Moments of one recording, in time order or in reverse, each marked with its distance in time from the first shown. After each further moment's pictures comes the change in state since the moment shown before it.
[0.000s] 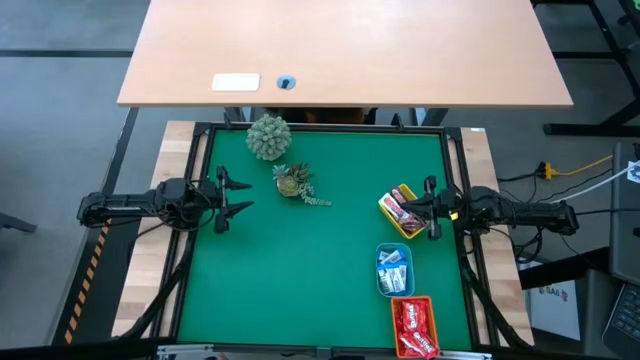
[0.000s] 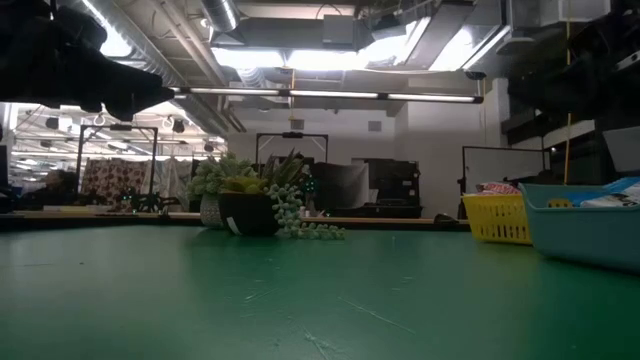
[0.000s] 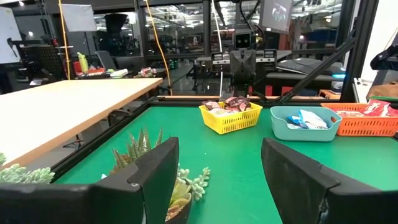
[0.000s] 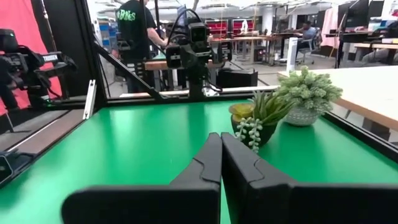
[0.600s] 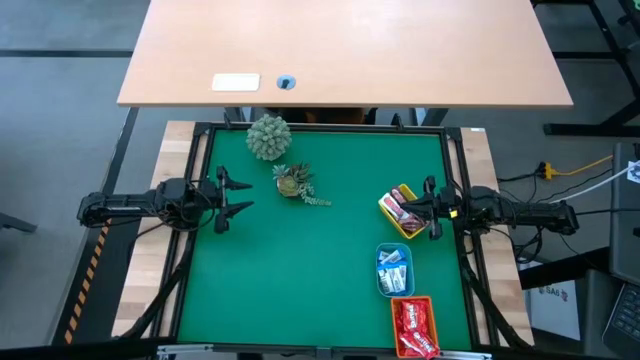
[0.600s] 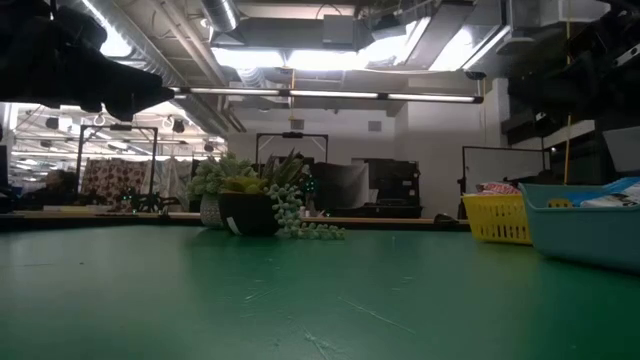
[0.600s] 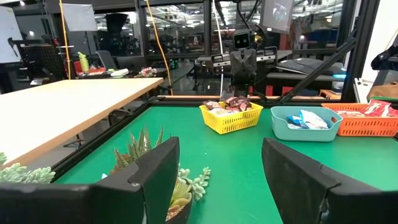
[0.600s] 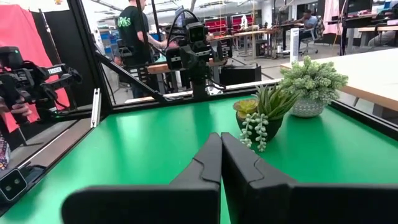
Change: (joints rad) left arm 0.000 0.000 0.000 0.000 0.000 -0.001; right arm 0.000 0.000 0.000 -0.003 0.000 0.089
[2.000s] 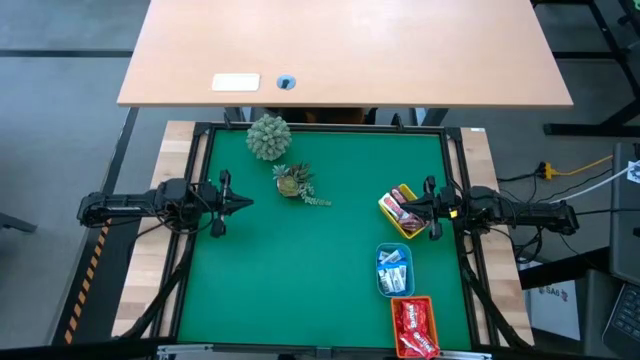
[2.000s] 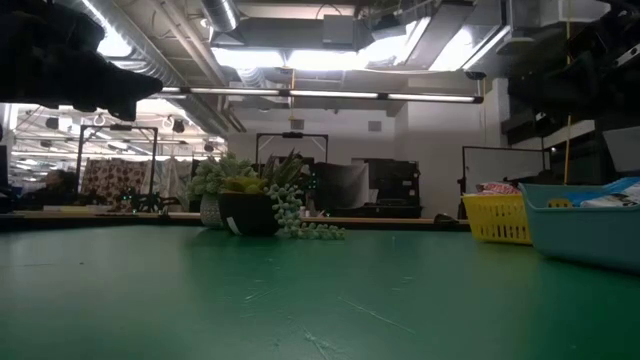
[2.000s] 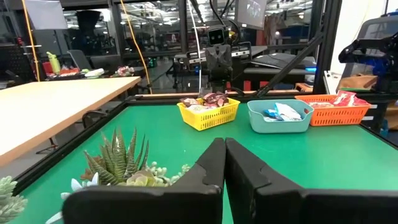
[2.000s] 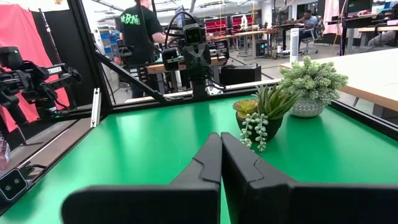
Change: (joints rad) left arm 0.000 0.001 0.001 -0.022 0.114 0.002; right arm 0.000 0.000 0.000 -0.002 0.000 -0.001
